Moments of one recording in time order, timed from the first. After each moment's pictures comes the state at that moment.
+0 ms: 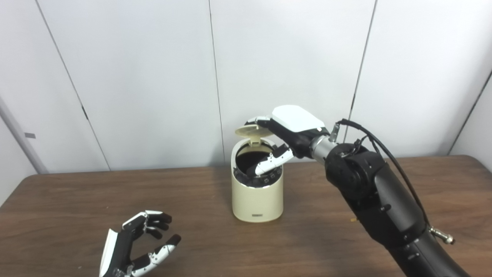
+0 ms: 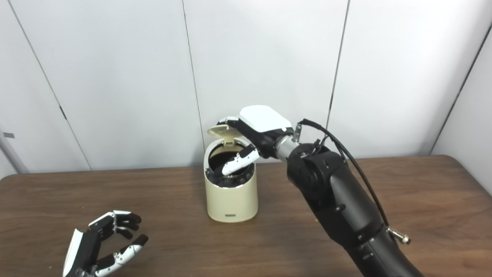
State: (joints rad) left arm -0.04 0.17 0.04 0.04 0.20 -0.41 0.08; right arm -0.80 -0.31 0.34 -0.08 -0.89 0.23 0.56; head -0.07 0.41
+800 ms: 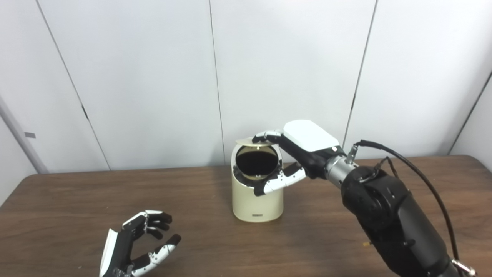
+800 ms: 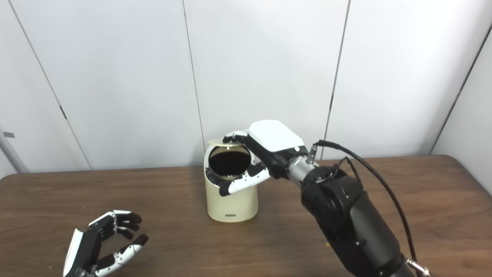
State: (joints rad) left arm -0.05 0.18 0.04 0.04 0.18 -0.40 0.07; right arm -0.66 -0.33 0.32 -0.30 -0.92 0.30 0.62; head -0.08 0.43
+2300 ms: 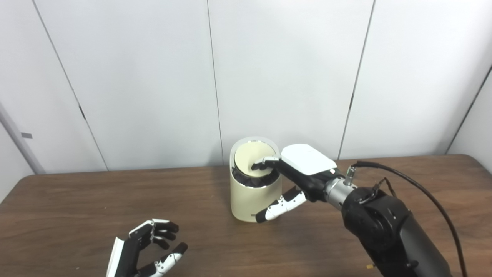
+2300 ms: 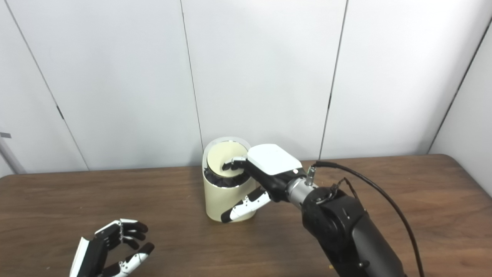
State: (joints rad) left arm 0.01 0.14 0.04 -0.04 0.18 -0.33 0.04; right arm -0.58 -0.33 0.35 -0.32 -0.91 0.26 0.63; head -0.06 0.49
